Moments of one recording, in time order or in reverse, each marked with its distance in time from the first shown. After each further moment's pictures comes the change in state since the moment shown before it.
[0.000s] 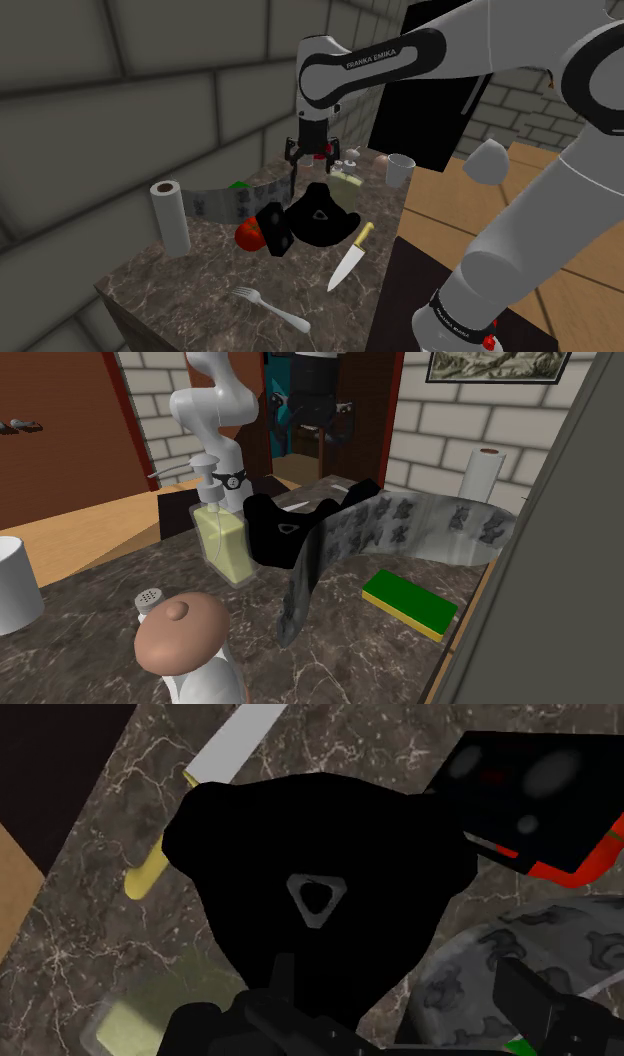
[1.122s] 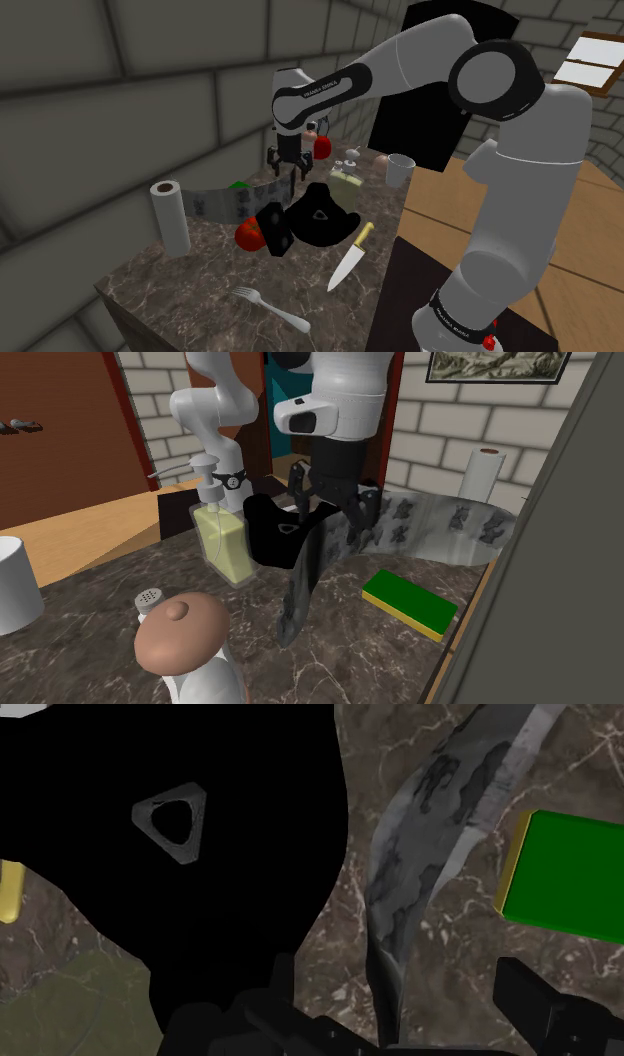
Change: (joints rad) arm -0.004 0.417 -0.032 0.279 -0.124 0.125 0.414
